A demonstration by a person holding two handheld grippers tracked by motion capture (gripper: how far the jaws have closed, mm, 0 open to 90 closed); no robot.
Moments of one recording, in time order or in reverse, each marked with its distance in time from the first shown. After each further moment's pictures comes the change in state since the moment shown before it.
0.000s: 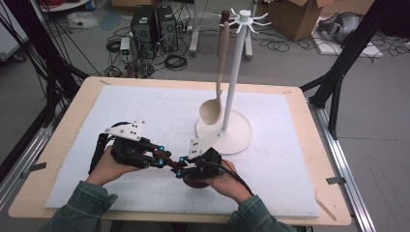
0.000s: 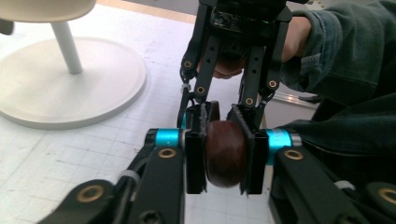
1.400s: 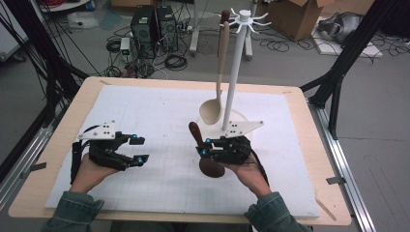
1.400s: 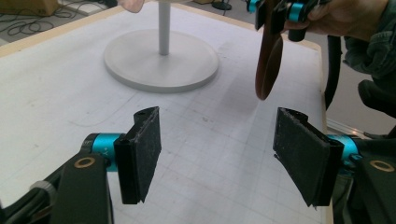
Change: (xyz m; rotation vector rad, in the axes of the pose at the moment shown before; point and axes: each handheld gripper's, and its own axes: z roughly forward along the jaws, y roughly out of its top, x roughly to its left) left arm 0.005 -0.046 -0.046 -0.088 0.265 -0.095; right arm -0.027 -0.019 -0.073 -0.208 -0.109 0.198
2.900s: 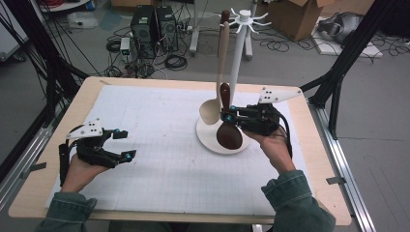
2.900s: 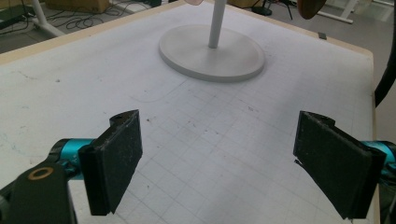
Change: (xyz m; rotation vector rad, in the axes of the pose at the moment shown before) left arm 0.017 -0.015 -0.022 -0.014 0.151 -0.050; right arm -0.037 0.058 -0.069 -0.122 -0.084 0.008
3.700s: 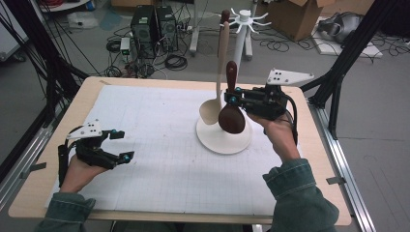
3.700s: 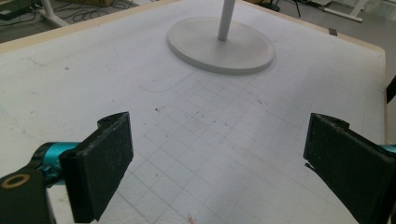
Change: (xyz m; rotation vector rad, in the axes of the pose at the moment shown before) left arm 0.005 -0.008 -0.001 0.017 0.027 -0.017; right arm -0.005 0.042 -0.011 -0.069 -0.036 -0.031
